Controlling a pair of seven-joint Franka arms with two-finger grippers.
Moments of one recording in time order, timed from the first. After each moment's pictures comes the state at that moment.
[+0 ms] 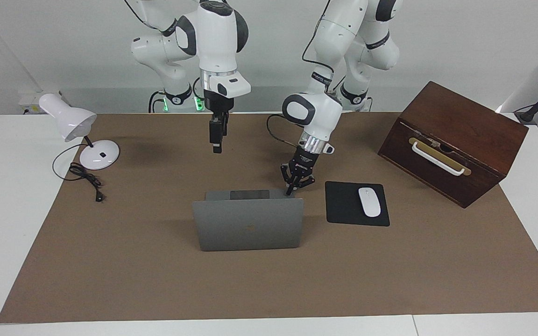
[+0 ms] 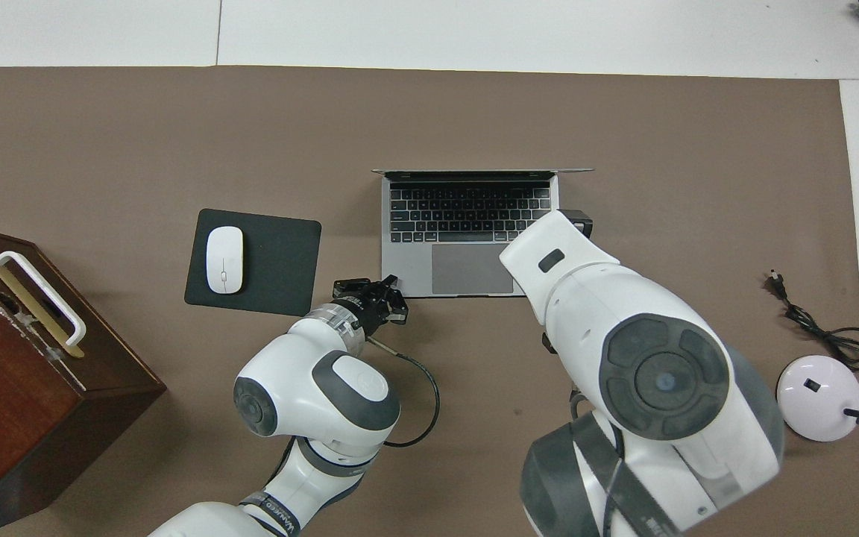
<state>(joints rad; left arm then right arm) -0.77 0.33 -0.02 -2.13 -1.69 3.19 -1.84 0.23 -0.09 0.27 -2.00 -0.24 2.16 -0.88</state>
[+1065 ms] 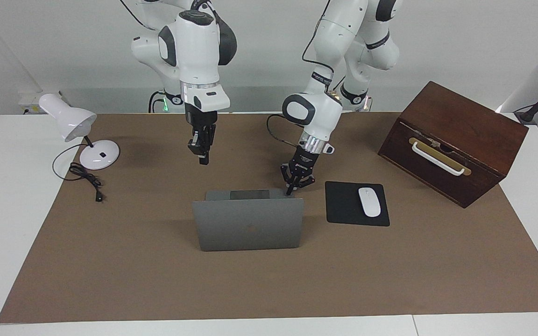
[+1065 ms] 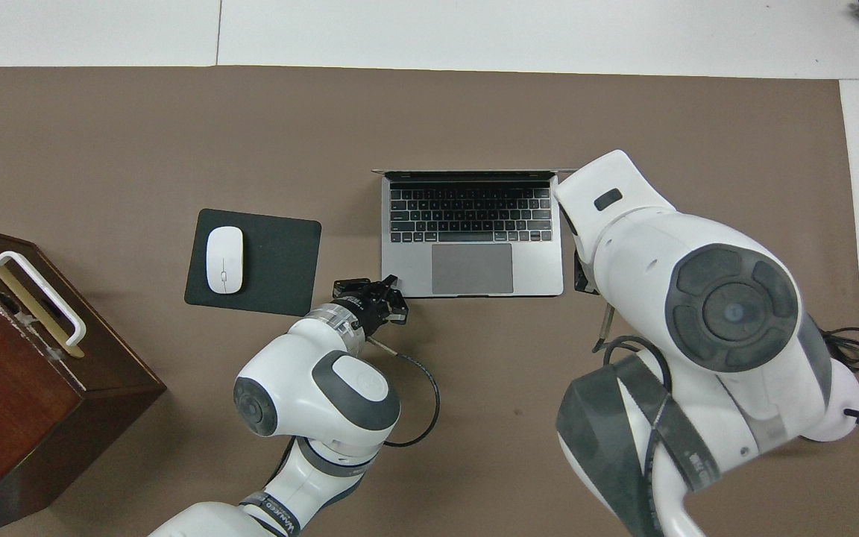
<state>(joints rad) -0.77 0.33 -0.02 -2.13 -1.70 3.19 -1.84 0.13 -0.01 0.26 -1.87 -0.26 2.17 -0.81</state>
